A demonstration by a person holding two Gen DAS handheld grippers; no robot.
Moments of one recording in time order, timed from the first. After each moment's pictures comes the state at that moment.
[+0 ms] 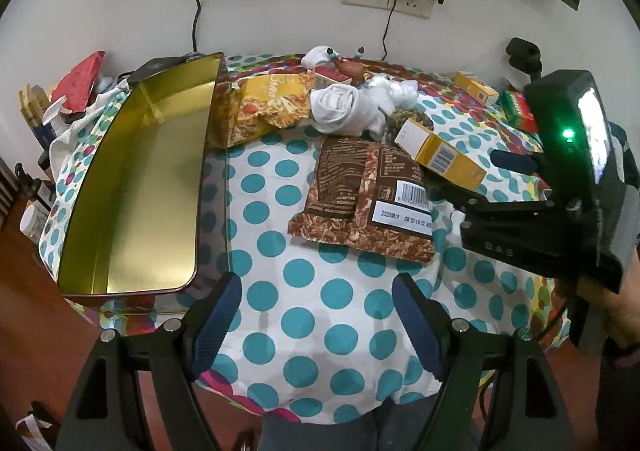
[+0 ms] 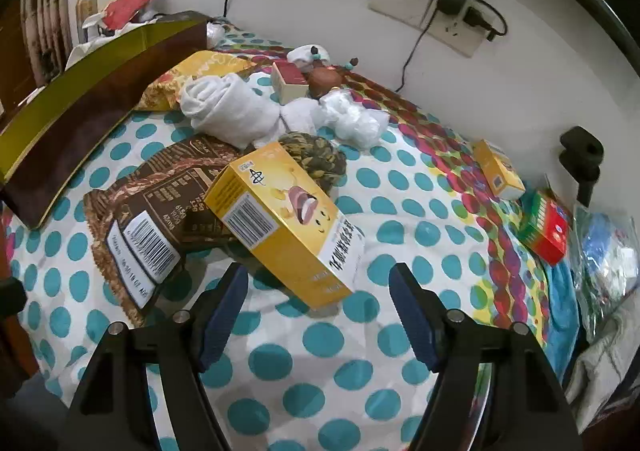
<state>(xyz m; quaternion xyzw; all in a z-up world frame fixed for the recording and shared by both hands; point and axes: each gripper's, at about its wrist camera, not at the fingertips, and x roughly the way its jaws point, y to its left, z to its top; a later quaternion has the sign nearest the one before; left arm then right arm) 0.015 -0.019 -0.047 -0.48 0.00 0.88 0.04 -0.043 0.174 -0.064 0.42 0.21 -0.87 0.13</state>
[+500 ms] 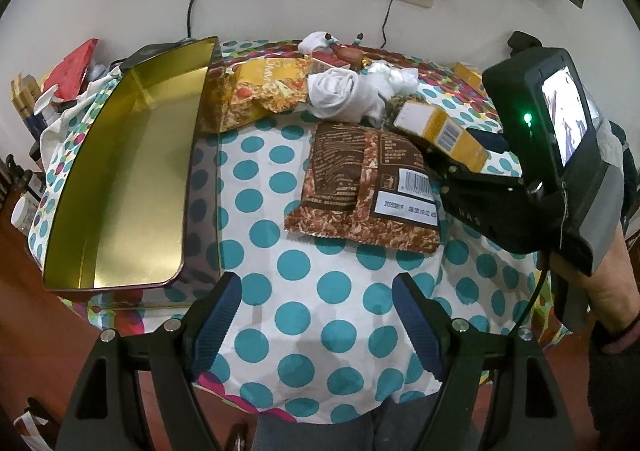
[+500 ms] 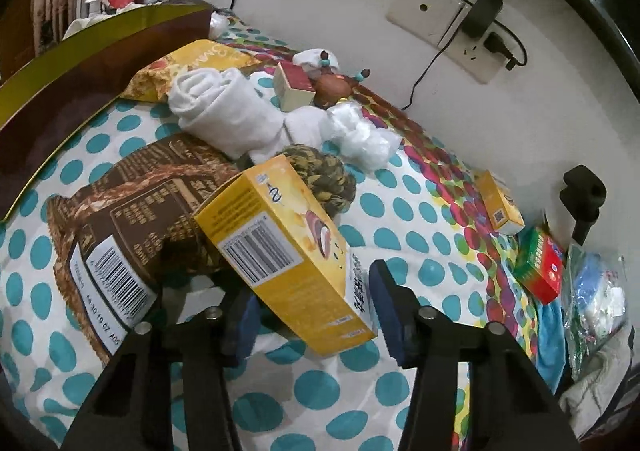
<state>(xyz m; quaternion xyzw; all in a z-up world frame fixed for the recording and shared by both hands) 0.012 -0.019 -0.058 -0.50 -0.01 0.87 0.05 -0.062 0.160 -0.076 0.40 0.24 -0.88 0.12</state>
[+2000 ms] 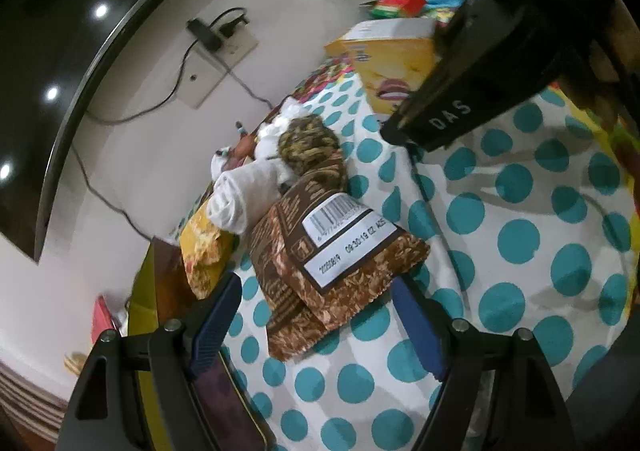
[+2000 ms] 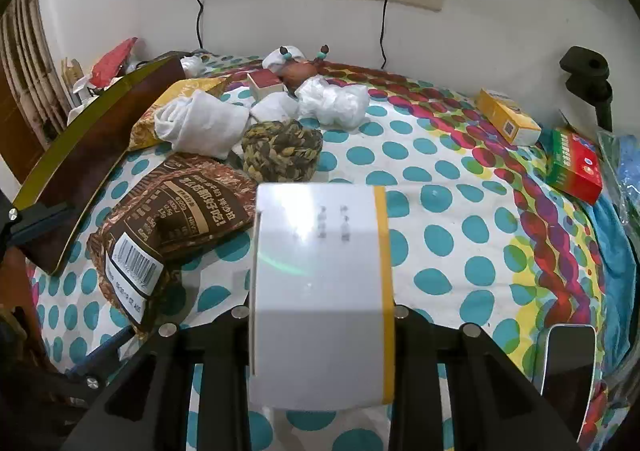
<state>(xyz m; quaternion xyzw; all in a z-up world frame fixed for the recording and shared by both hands) 0.010 0.068 -0.110 -0.30 0.41 0.85 0.13 -0.049 0.215 -0.078 0.43 0.07 -0.89 0.16</state>
